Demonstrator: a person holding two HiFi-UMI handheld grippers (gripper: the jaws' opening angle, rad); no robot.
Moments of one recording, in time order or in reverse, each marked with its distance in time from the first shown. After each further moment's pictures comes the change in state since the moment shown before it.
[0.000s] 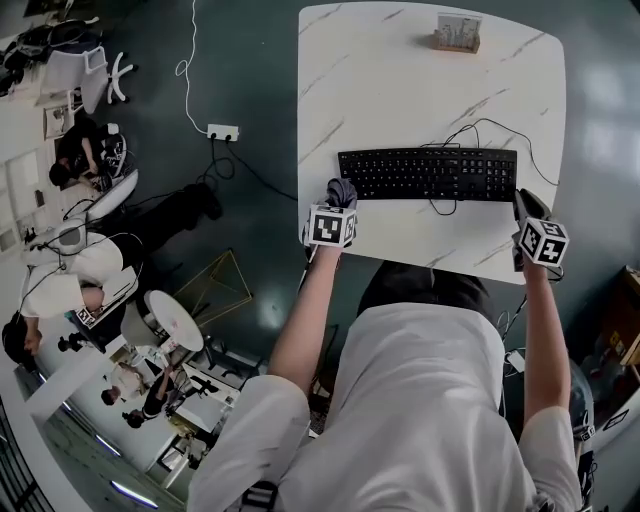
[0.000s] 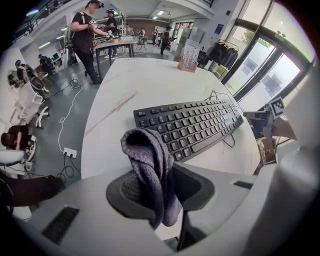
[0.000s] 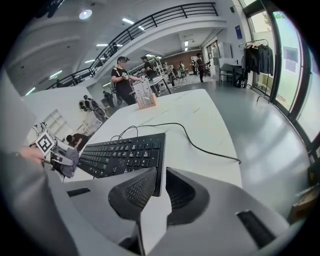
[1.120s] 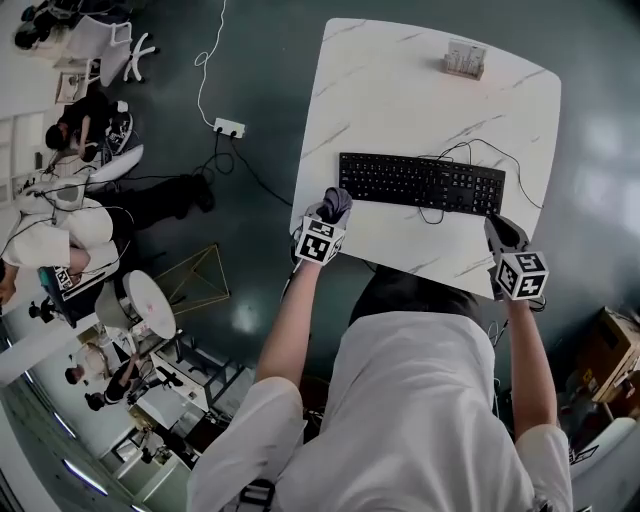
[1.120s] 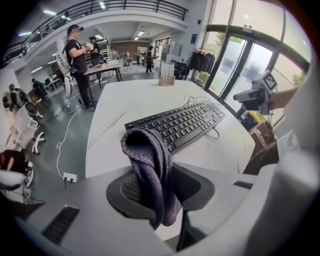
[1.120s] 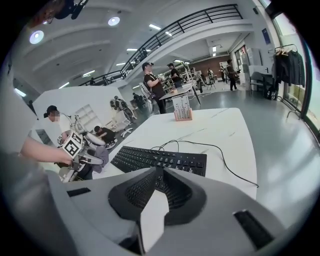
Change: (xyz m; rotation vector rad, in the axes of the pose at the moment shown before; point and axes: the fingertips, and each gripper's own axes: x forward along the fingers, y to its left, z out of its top) left arm -0.027 -0.020 -0.013 0.192 -0.201 -0.005; right arm -0.056 0.089 0.026 -0.216 -0.049 0.252
